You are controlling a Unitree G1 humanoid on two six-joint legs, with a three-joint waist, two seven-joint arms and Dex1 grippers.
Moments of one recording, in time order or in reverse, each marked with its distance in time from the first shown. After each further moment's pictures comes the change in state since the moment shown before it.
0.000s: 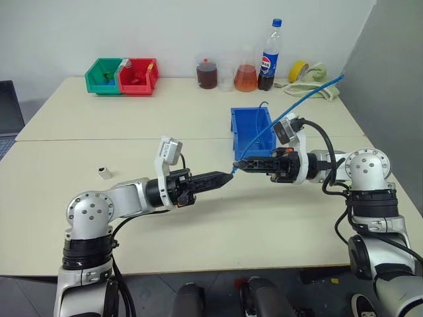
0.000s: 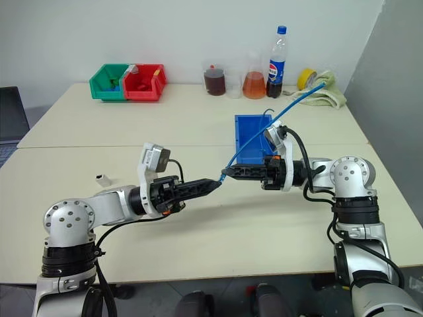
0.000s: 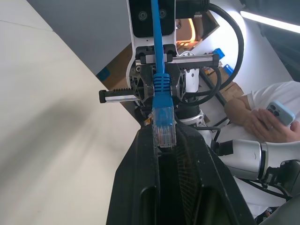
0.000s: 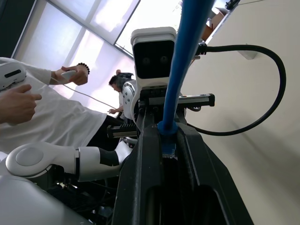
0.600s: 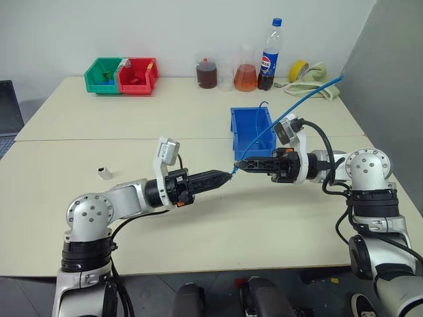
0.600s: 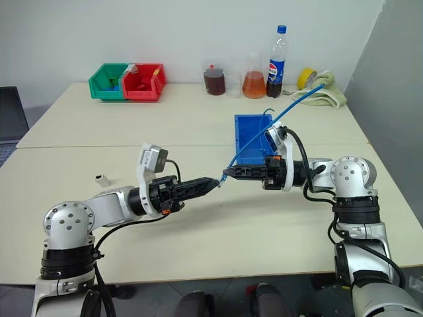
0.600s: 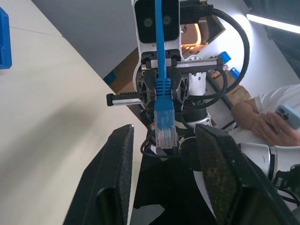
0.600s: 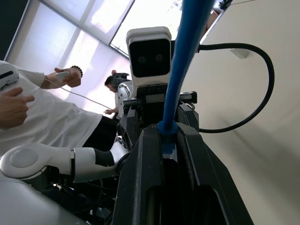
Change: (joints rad) left arm 0.041 0.007 0.018 -0.008 -0.031 -0.037 0.028; right arm 0.000 -0.007 0.000 0.004 -0.013 -0.001 -0.005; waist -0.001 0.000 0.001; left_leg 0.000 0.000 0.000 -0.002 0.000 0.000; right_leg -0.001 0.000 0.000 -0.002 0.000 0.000
